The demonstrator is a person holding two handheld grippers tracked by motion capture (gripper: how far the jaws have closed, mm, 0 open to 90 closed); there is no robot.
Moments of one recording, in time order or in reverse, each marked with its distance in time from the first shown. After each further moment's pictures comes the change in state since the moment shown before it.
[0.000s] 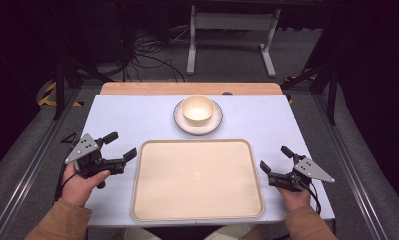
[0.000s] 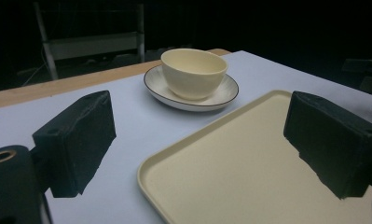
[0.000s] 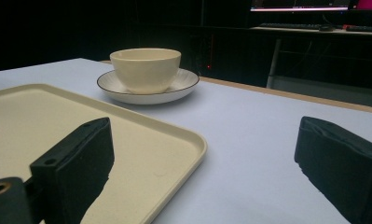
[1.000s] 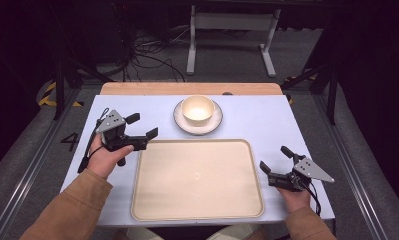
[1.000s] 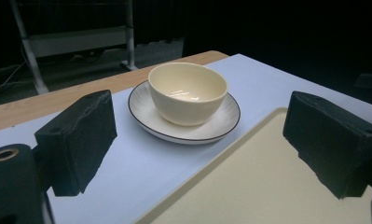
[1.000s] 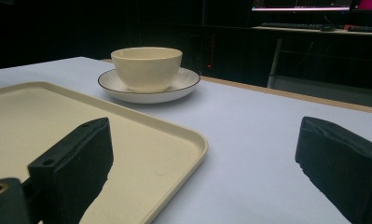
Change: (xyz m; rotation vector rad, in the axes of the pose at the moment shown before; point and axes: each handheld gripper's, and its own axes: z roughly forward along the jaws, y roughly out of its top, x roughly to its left) left arm 0.005 0.034 0.073 0.034 -0.032 -0.009; right arm 0.000 0.000 0.000 0.004 0.004 -0.007
